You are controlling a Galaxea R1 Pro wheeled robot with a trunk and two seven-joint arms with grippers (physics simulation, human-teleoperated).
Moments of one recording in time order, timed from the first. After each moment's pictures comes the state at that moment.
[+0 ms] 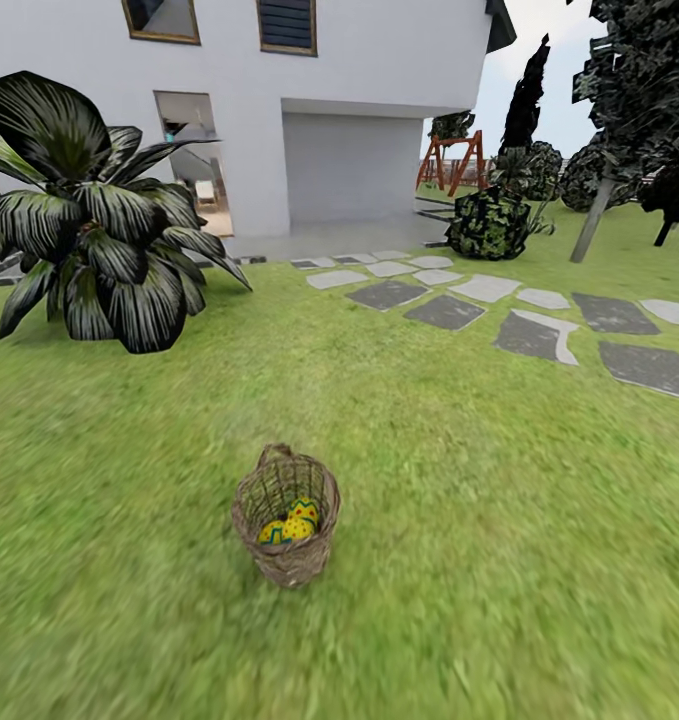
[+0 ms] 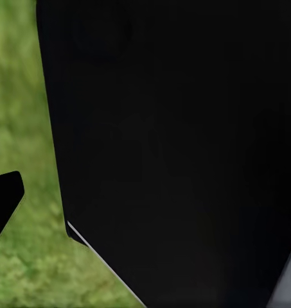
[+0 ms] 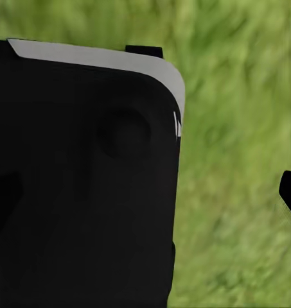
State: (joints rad) left arm 0.00 -0.02 0.00 -0.12 0.00 -0.02 -0.01; right arm -0.09 -0.04 0.03 -0.03 0.02 -0.18 0.00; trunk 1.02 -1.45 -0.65
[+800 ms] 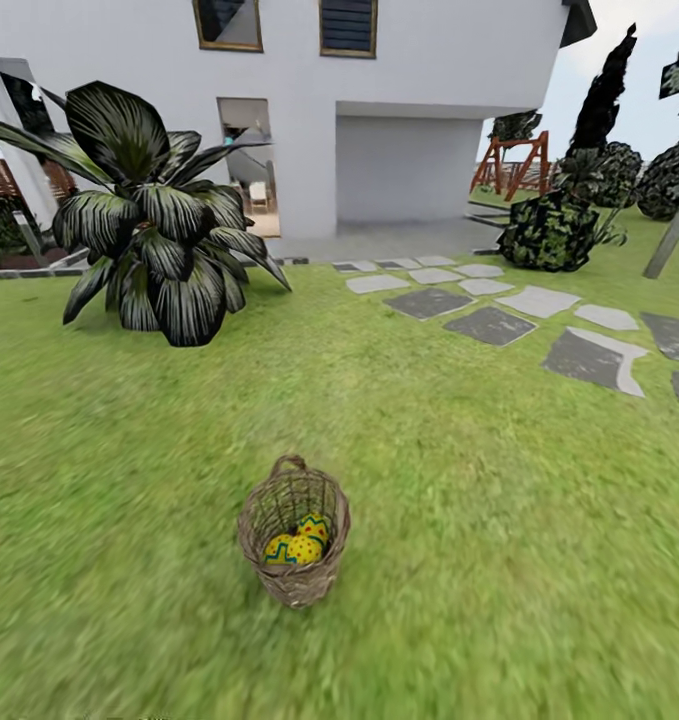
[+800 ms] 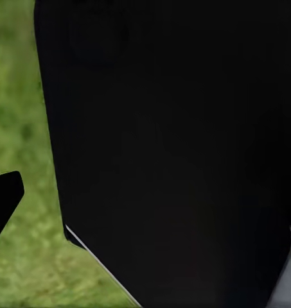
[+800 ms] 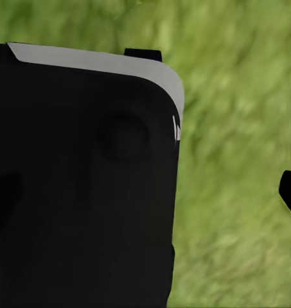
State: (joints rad) left arm 0.00 -0.03 0.00 -0.12 0.00 -0.02 -0.01; right arm -0.09 -0.03 0.03 -0.03 0.02 -0.18 0.00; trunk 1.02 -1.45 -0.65
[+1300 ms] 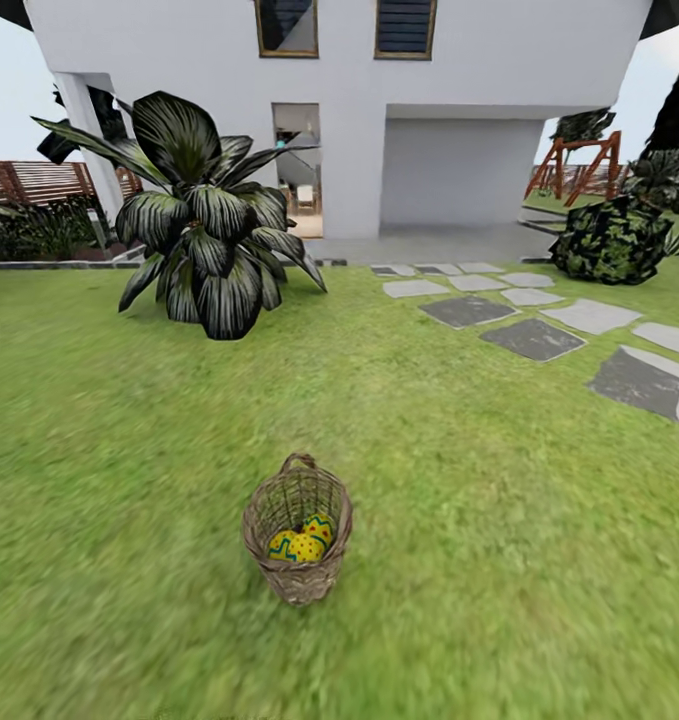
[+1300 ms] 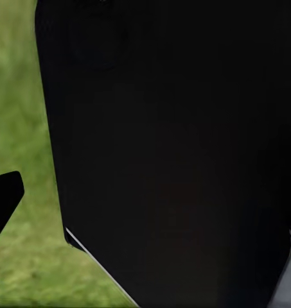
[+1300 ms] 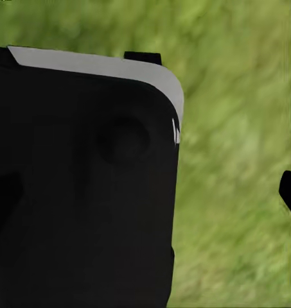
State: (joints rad) left arm 0.00 -0.03 0.00 -0.12 0.00 -0.02 -0.01; right arm -0.09 -0.03 0.03 -0.03 0.02 -0.18 -0.01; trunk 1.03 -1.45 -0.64
